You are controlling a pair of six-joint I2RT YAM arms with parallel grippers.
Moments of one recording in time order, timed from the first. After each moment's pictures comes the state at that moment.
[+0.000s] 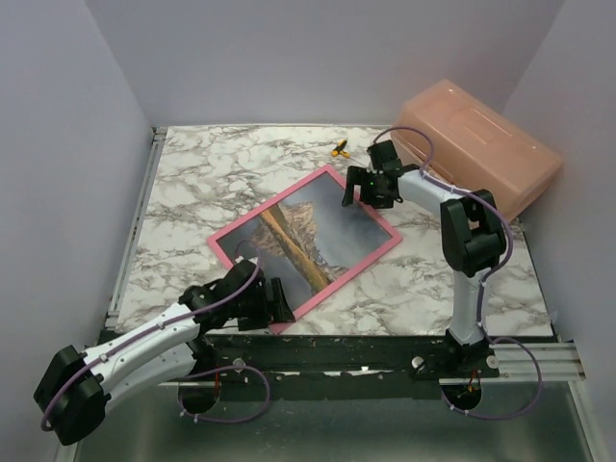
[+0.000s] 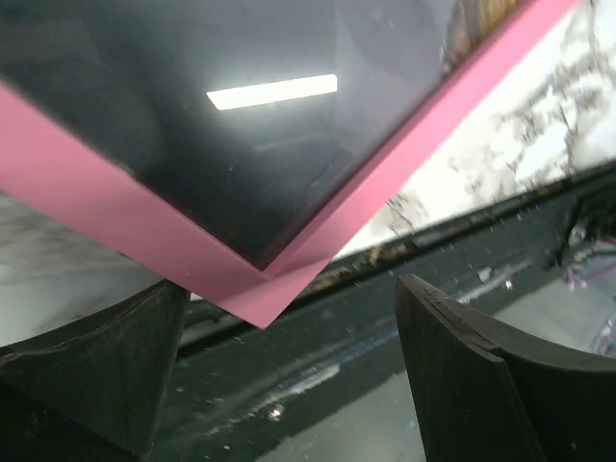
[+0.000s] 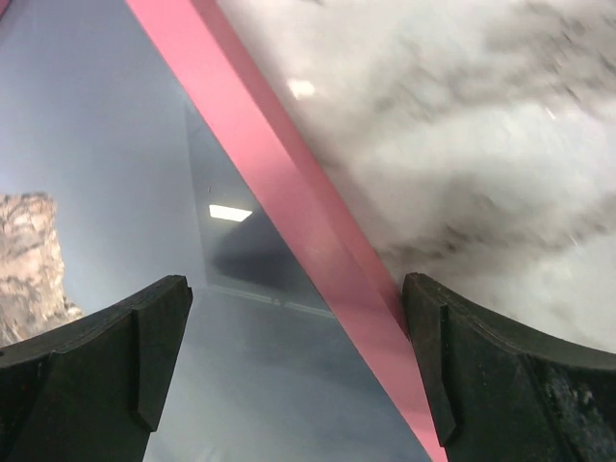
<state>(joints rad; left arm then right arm) -0.74 0.79 0.36 -0.52 0.17 -0.93 0.35 2.04 1.43 -0.38 -0.12 0.40</state>
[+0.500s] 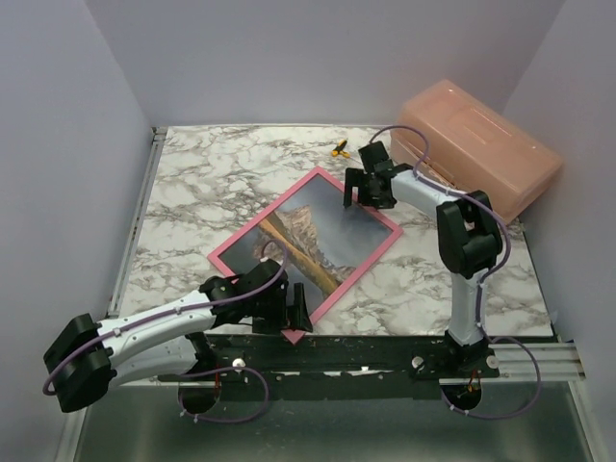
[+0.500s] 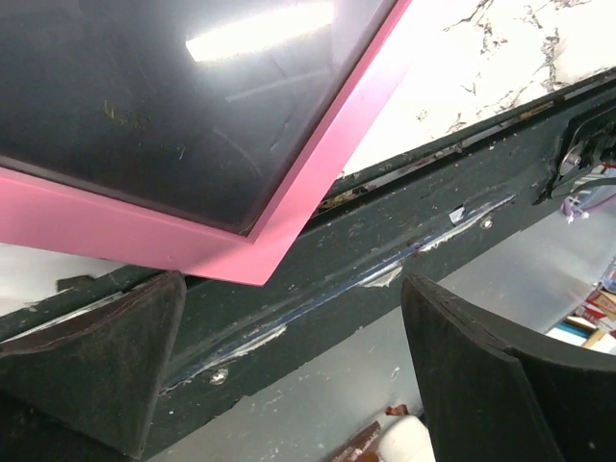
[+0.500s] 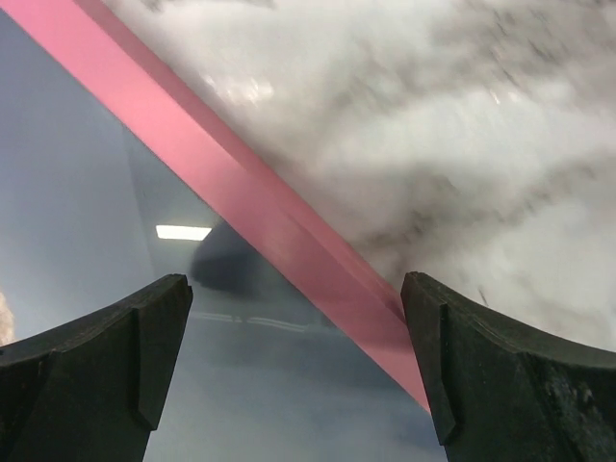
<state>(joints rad) -0.96 1.01 0.50 -0.48 0.22 -1.02 0.42 2.11 1.57 -0.45 0.05 0.41</state>
